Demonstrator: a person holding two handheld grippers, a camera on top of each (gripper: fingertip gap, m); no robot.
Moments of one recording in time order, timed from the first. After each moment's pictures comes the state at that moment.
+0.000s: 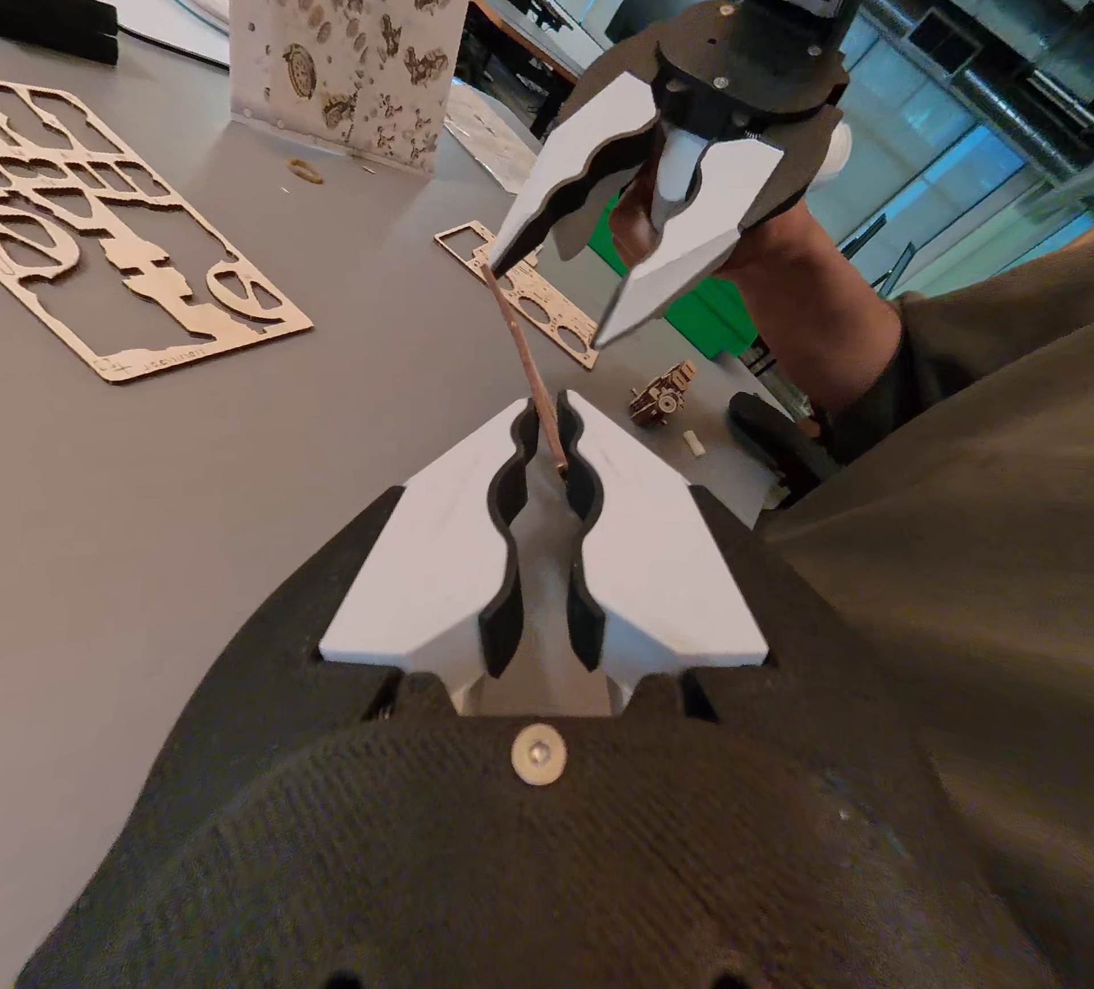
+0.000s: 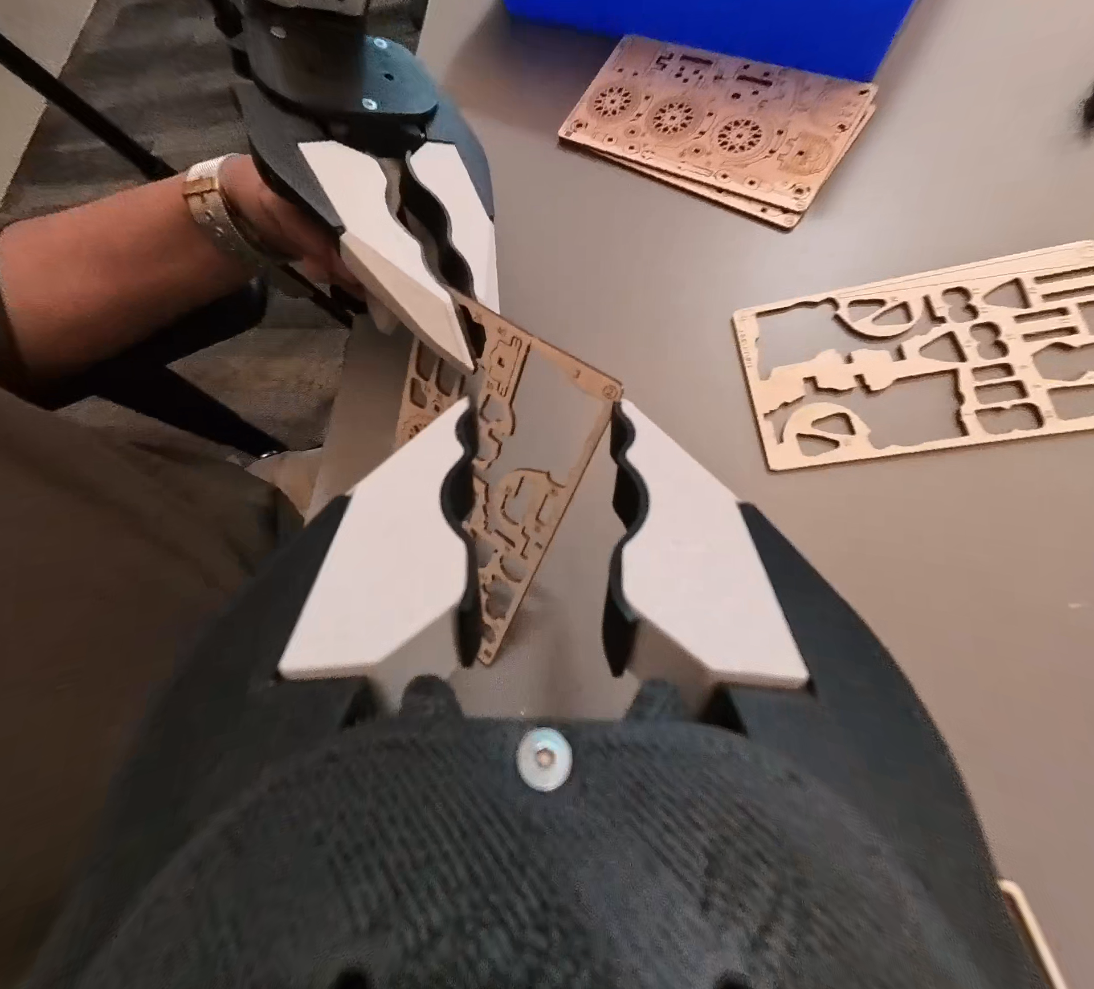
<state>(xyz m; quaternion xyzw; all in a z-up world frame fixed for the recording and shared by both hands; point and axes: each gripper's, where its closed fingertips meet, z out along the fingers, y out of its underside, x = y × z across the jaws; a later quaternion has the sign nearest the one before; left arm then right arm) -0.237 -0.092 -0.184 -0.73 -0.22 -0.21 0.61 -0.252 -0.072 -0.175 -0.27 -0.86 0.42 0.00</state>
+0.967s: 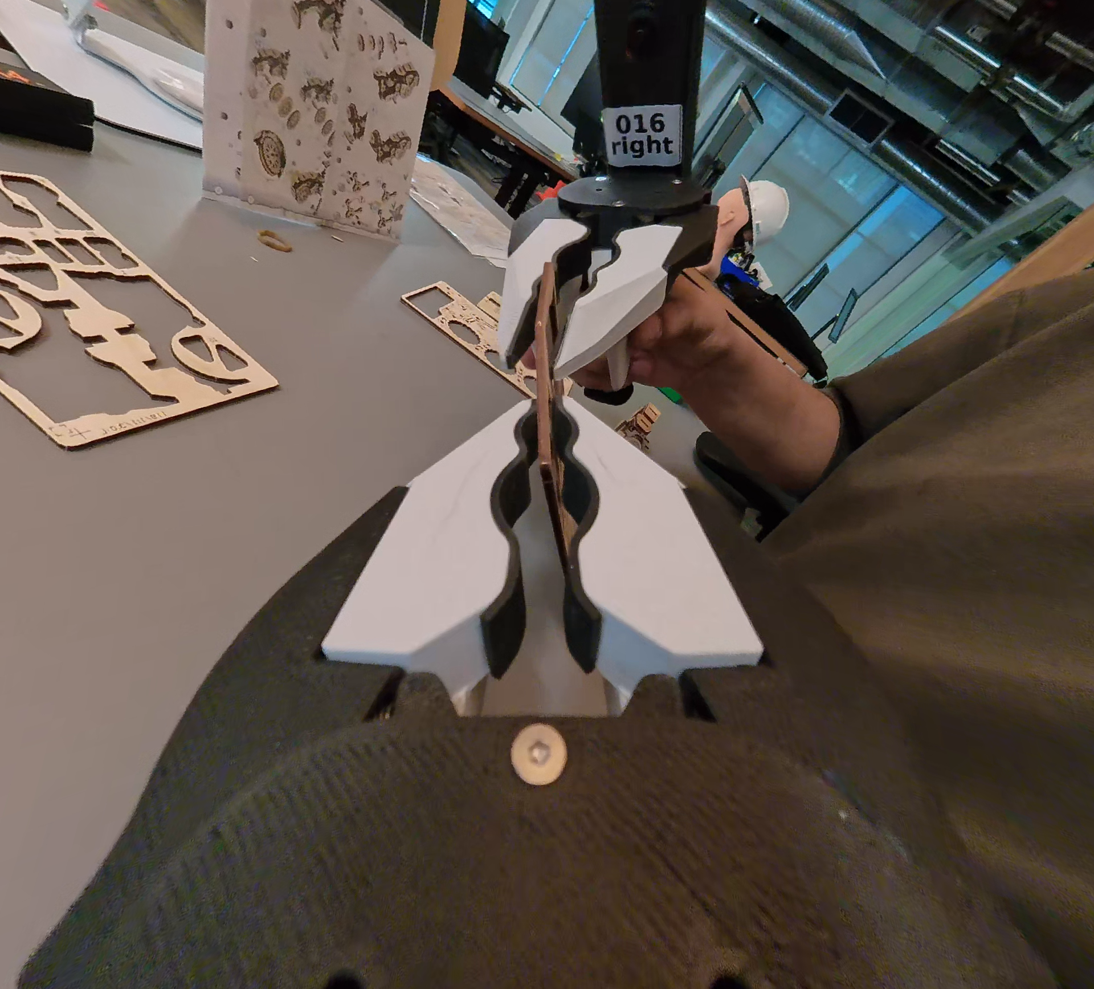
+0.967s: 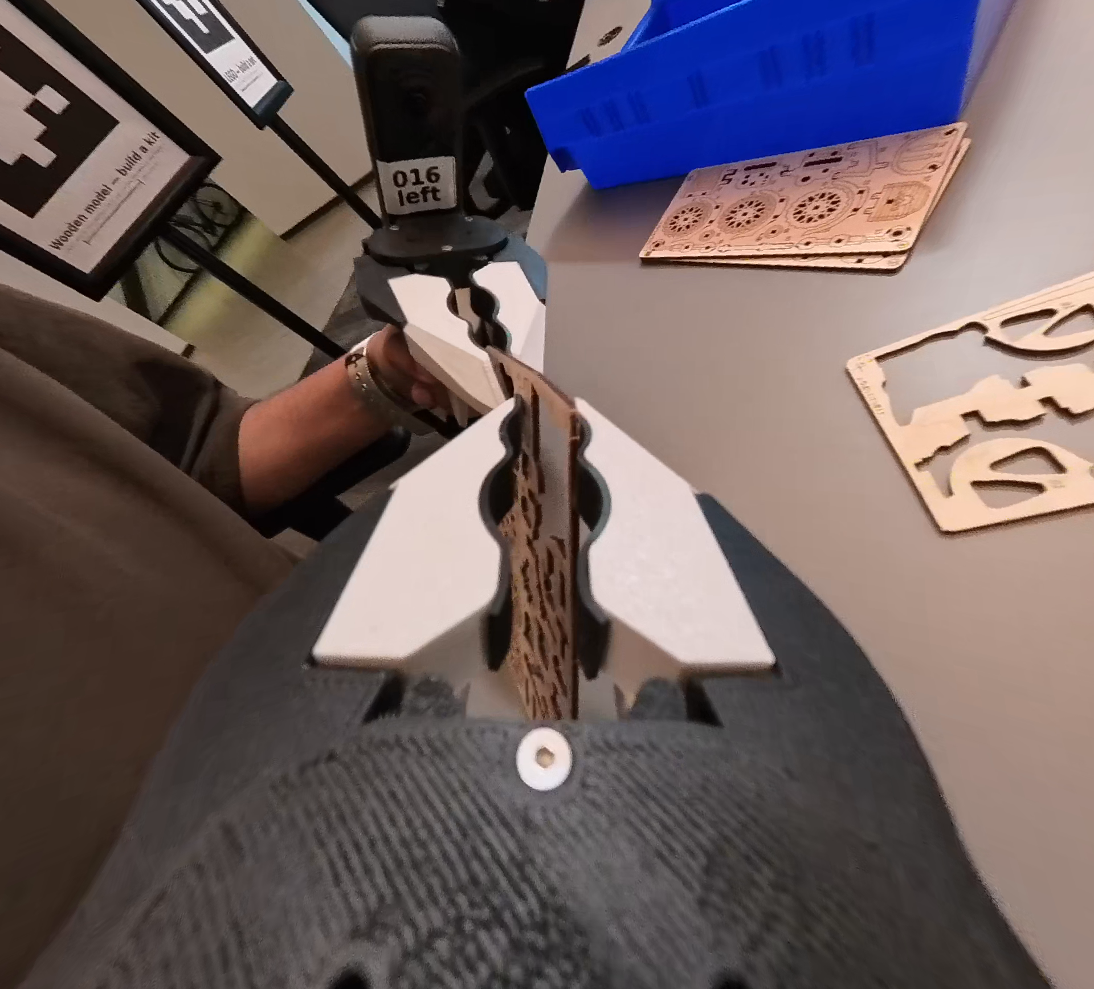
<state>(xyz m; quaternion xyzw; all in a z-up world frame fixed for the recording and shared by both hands) -0.235 -0.089 -0.163 -0.69 -0.21 -0.22 0.66 -0.247 -0.092 -0.160 -0.32 -0.75 0.57 -0.10</state>
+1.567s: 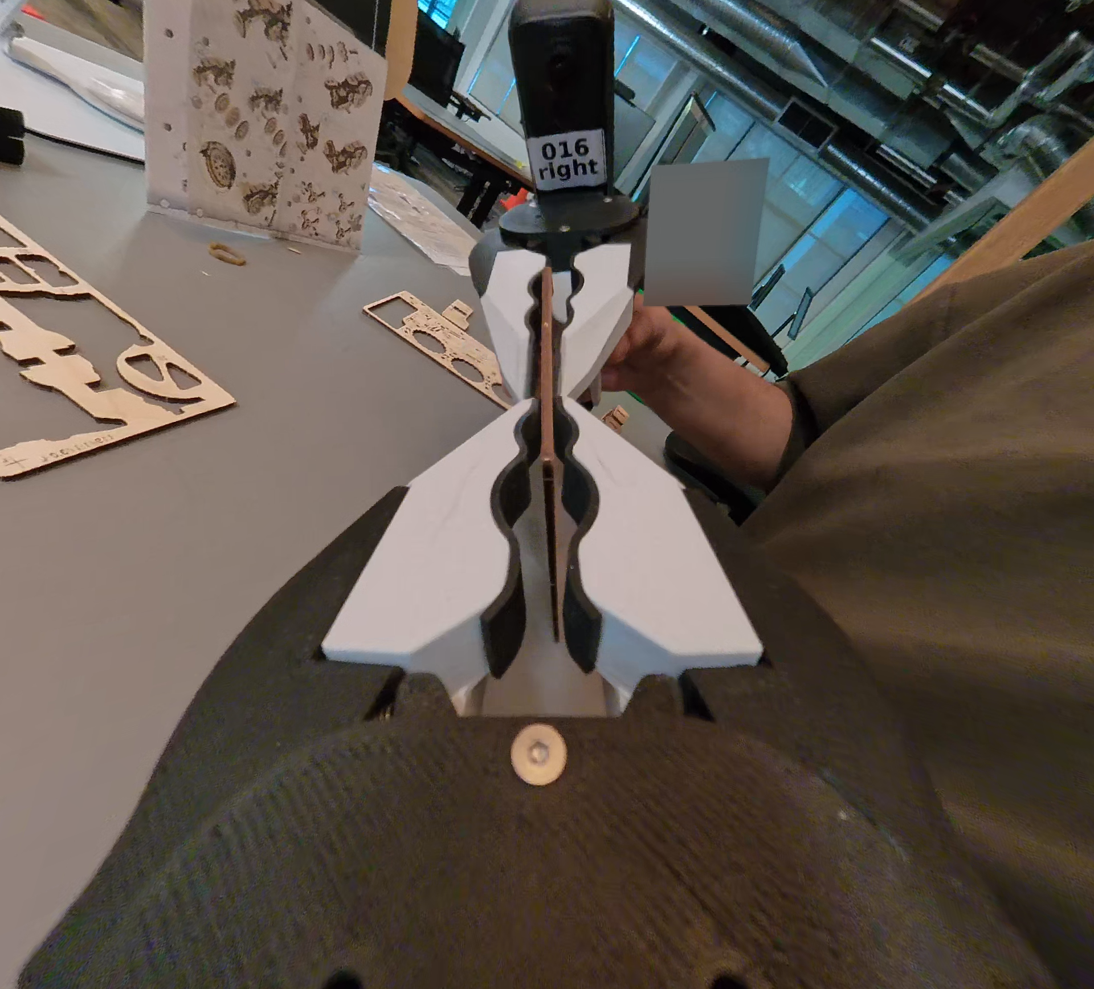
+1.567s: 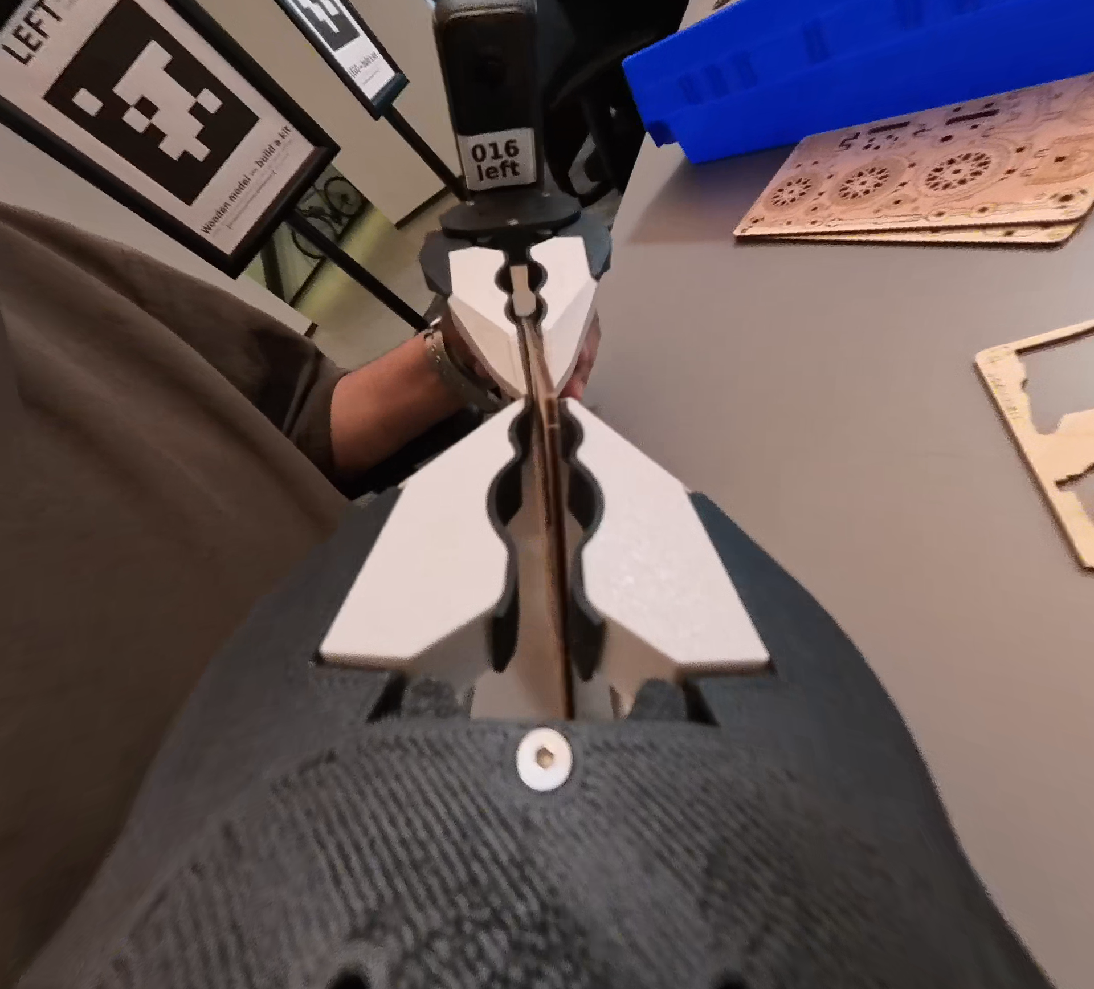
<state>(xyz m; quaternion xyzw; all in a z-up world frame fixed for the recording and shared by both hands) -0.225 -0.088 -0.154 -0.68 -0.18 -0.24 0.67 -0.228 -0.097 -0.158 -0.28 -0.73 0.59 -0.19</state>
